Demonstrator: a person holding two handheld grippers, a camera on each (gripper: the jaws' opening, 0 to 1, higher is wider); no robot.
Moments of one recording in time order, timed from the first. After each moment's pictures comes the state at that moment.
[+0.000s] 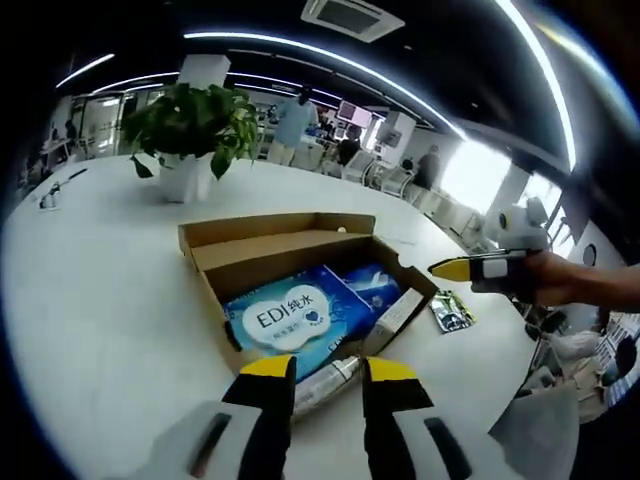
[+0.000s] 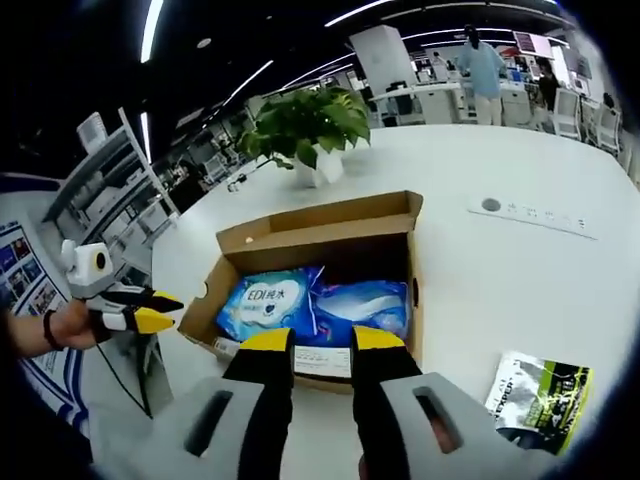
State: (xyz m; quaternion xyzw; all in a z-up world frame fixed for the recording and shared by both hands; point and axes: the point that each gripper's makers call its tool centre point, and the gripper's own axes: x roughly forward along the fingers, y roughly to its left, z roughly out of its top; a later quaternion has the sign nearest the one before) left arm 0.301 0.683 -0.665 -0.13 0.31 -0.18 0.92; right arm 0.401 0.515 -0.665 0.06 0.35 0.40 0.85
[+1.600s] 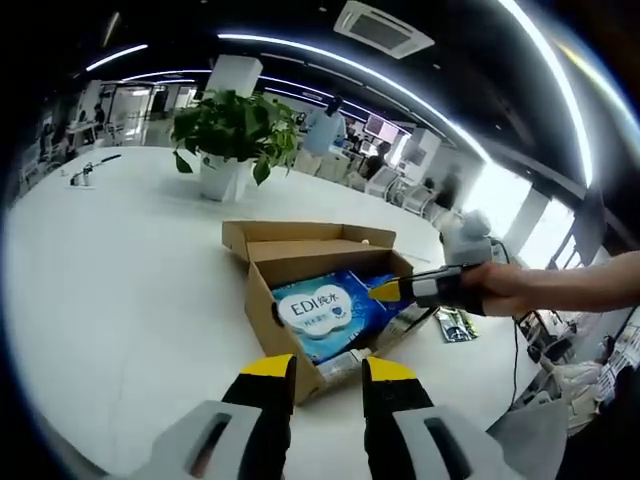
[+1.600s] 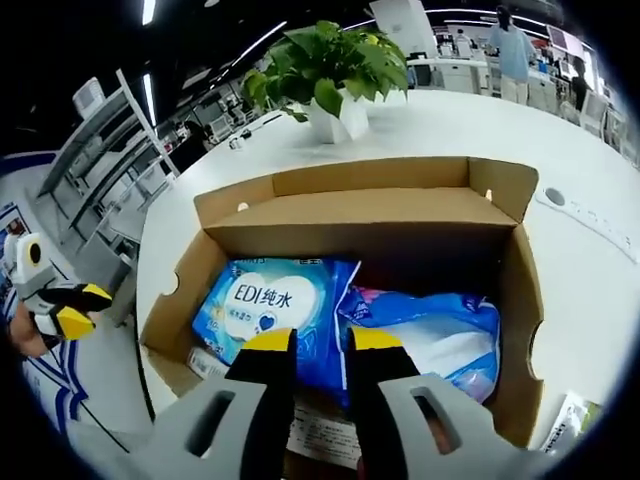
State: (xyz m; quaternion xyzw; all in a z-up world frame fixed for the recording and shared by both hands) left arm 0.274 0.719 -0.649 -0.16 0.30 -0.13 0.93; right arm 0.429 0.597 -0.727 0.00 0.41 0.42 0.81
